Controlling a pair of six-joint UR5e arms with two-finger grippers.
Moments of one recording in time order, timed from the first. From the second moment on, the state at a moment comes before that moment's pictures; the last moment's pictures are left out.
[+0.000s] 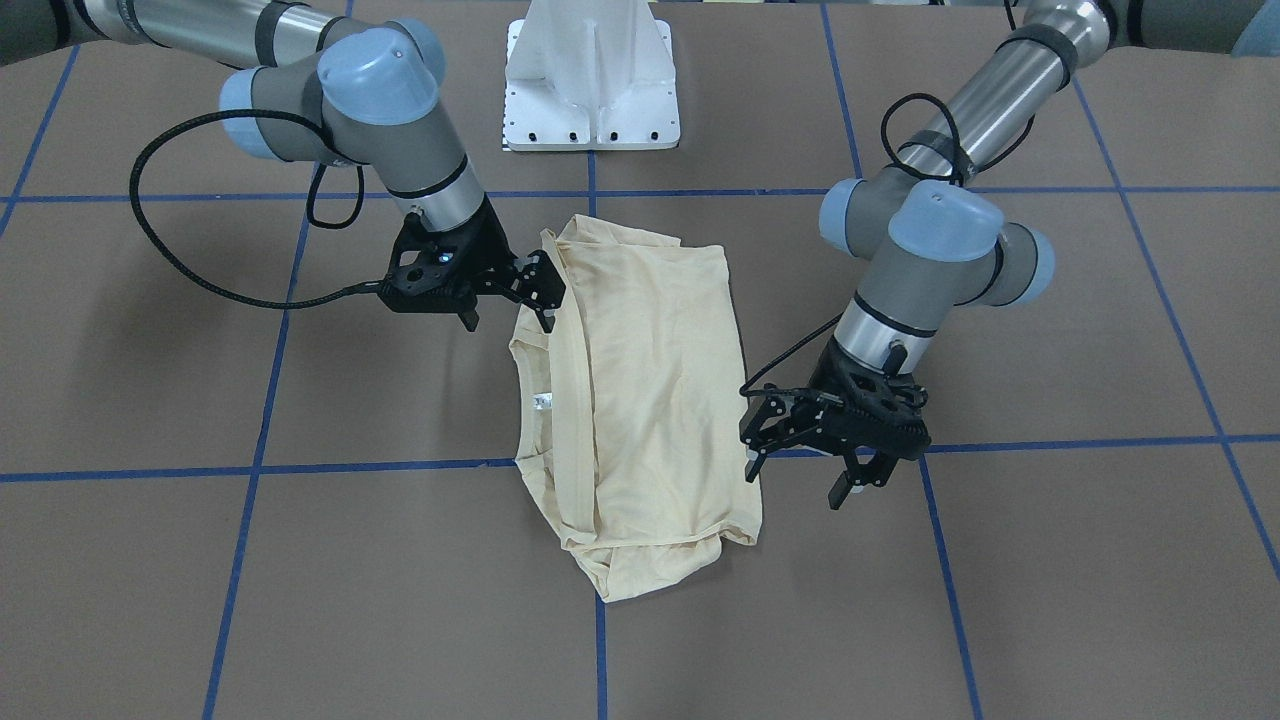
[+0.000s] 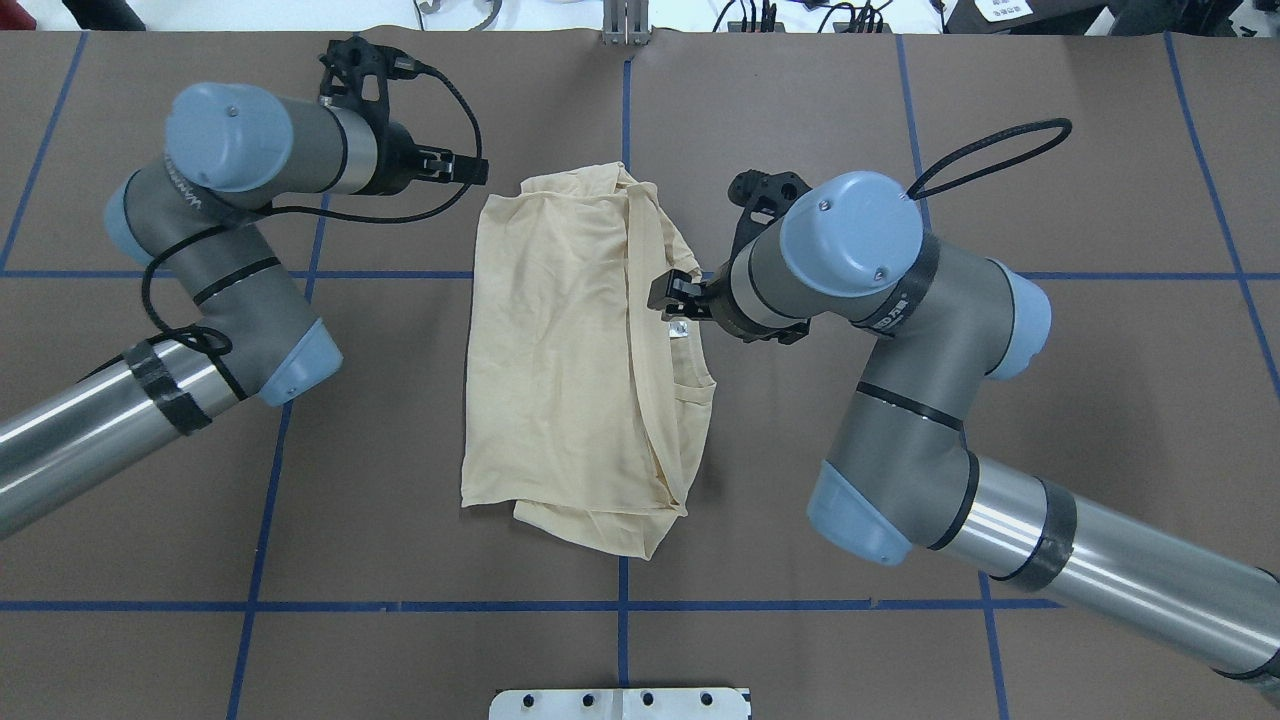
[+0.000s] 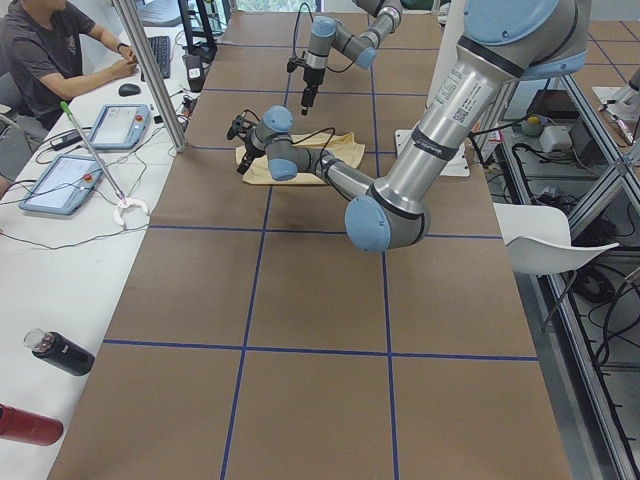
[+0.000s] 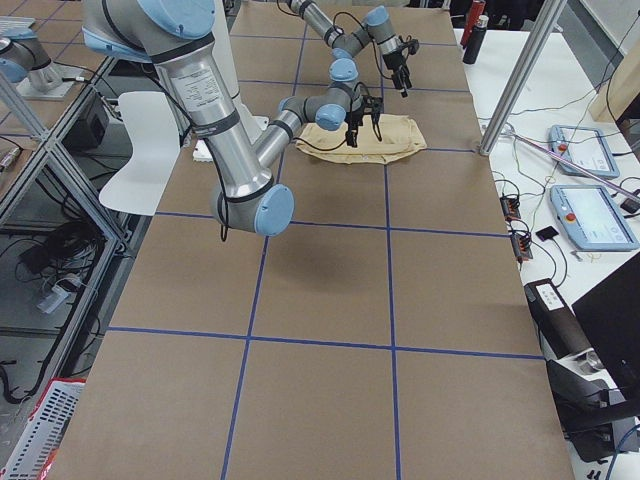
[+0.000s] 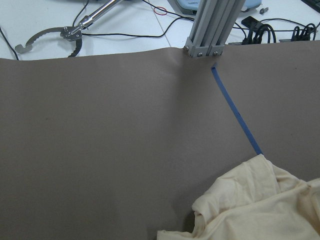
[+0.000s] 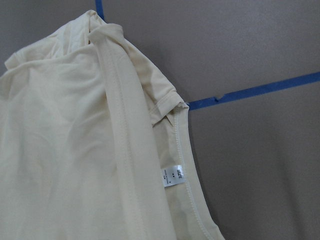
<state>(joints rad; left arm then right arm) -0.80 -2.14 -1.39 -2.41 -1.78 -0.91 0.56 -0.97 1.72 -1.37 1.80 1.39</state>
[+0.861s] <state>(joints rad) -0.80 -1.94 -1.56 -2.42 -1.82 -0.89 0.36 -0.86 1.62 -1.59 1.55 1.10</state>
